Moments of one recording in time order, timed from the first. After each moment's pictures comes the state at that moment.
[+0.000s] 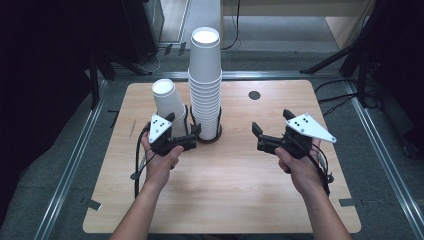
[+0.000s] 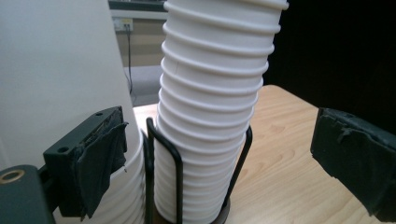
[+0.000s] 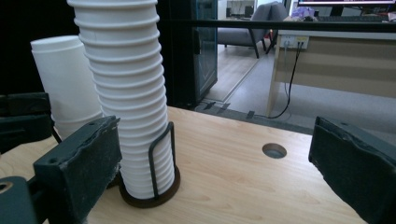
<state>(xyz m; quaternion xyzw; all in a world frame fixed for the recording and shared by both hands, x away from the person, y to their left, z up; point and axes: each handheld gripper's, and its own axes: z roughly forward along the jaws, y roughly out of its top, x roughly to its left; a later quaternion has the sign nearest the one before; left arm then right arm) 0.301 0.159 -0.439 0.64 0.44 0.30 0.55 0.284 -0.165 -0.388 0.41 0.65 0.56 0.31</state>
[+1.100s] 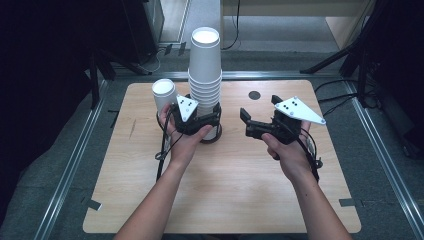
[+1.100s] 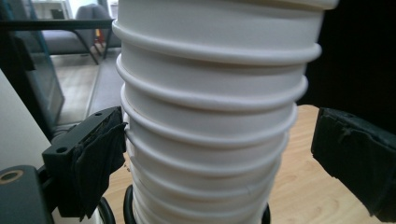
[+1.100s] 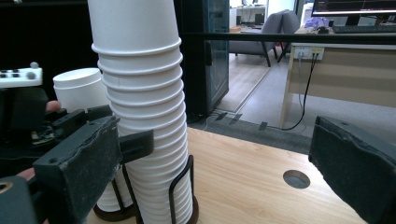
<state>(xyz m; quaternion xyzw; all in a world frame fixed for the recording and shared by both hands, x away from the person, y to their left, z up) 0.356 0.100 -0.428 0.61 0.47 0.37 0.52 0.304 -0.139 -0.362 0.39 0.65 0.58 0.29</state>
